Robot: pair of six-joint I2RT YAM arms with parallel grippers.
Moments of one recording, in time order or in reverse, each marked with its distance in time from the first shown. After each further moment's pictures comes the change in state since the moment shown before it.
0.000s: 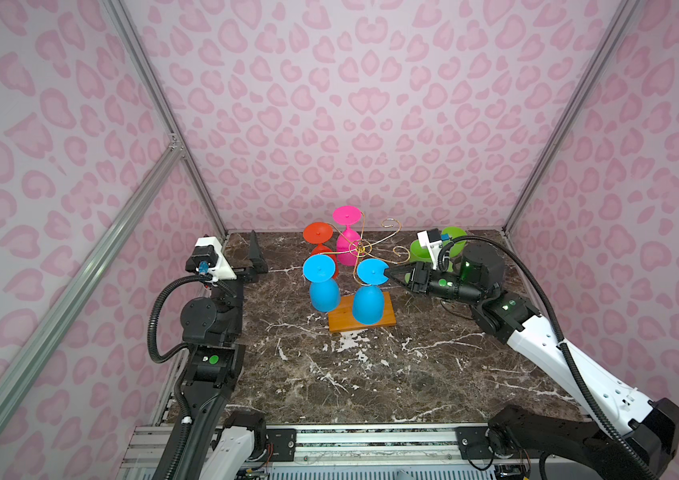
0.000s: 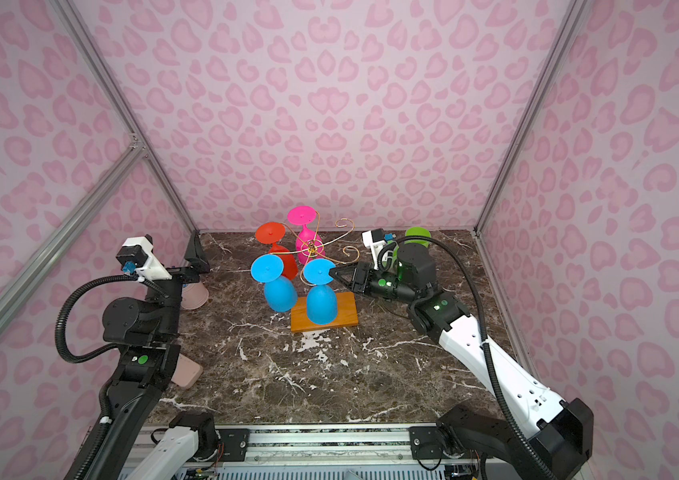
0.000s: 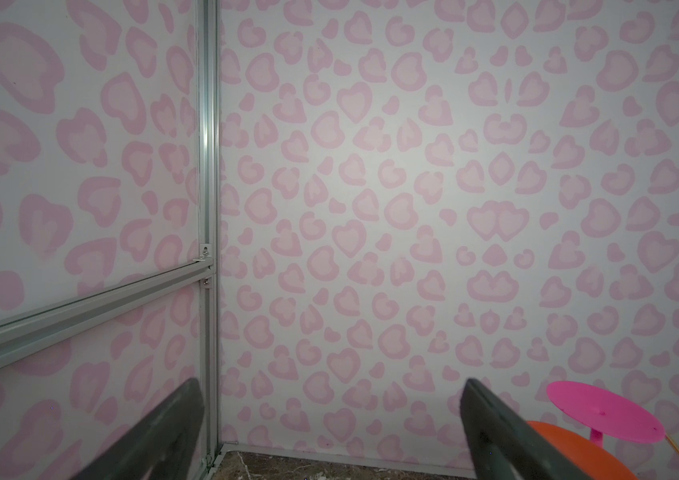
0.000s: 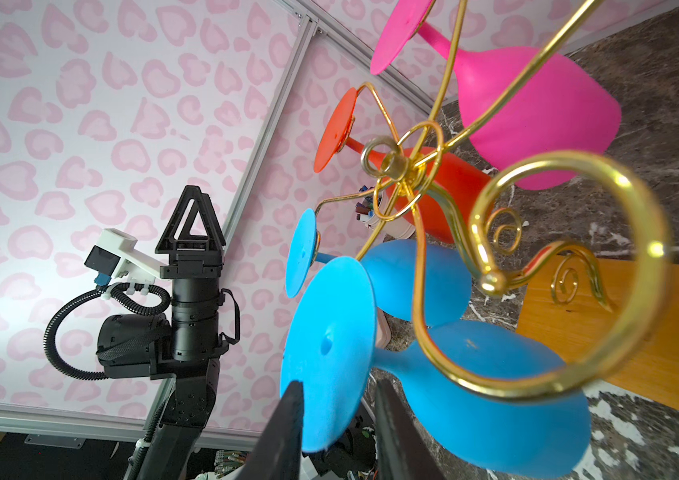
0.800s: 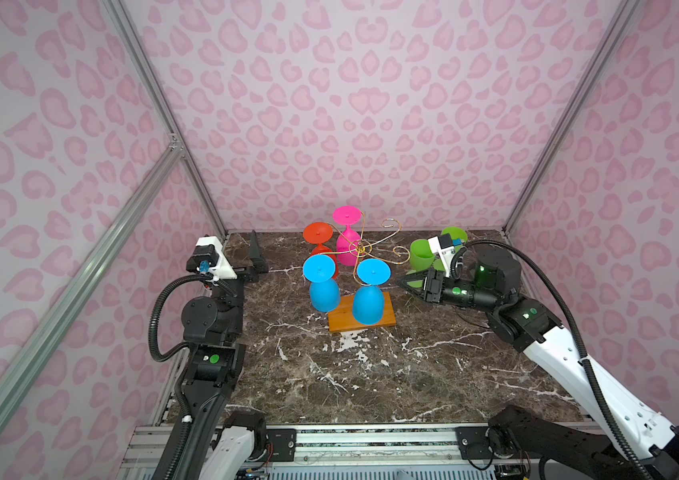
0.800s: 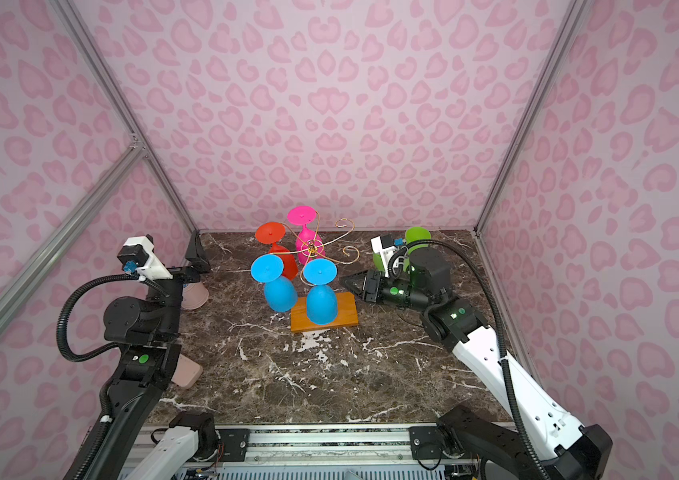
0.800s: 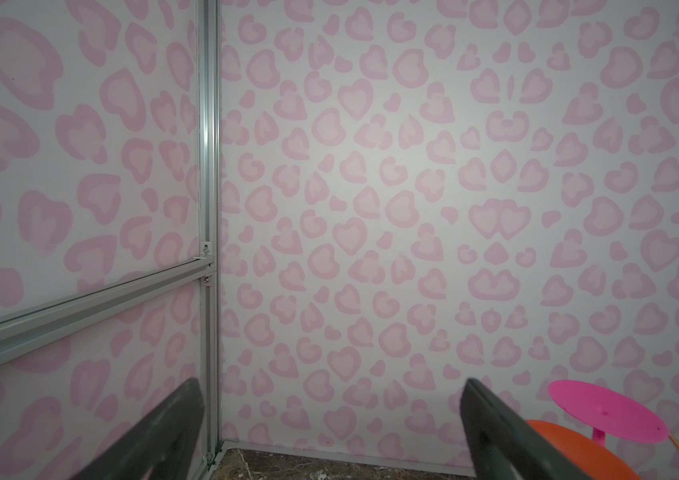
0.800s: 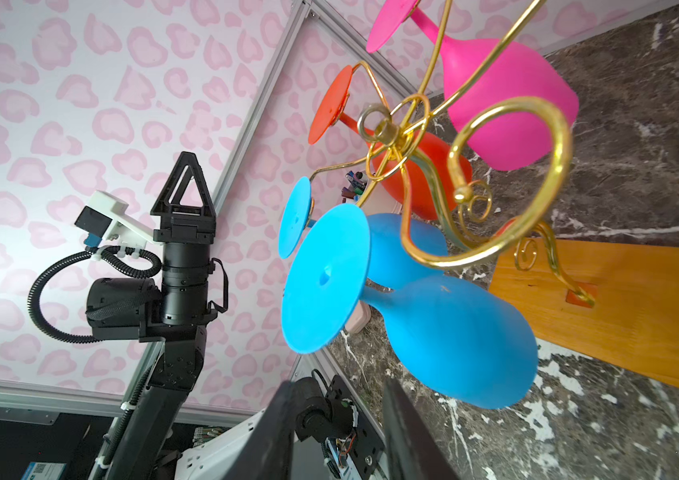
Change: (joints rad) left arm -0.003 0.006 0.000 0.000 -0.006 0.000; right arm -0.033 -0.097 0.005 -0.171 -0.022 -0.108
